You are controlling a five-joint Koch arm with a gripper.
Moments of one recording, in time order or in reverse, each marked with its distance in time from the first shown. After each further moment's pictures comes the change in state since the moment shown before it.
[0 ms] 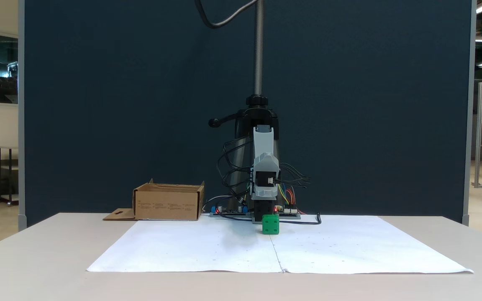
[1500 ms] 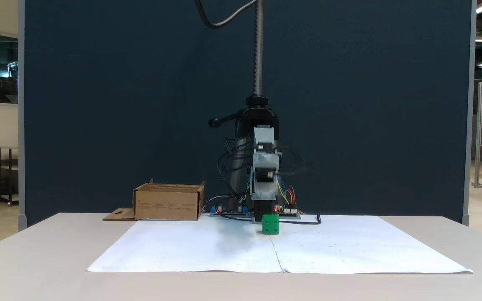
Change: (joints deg) arm 0.7 0.0 -26.4 43.2 0.0
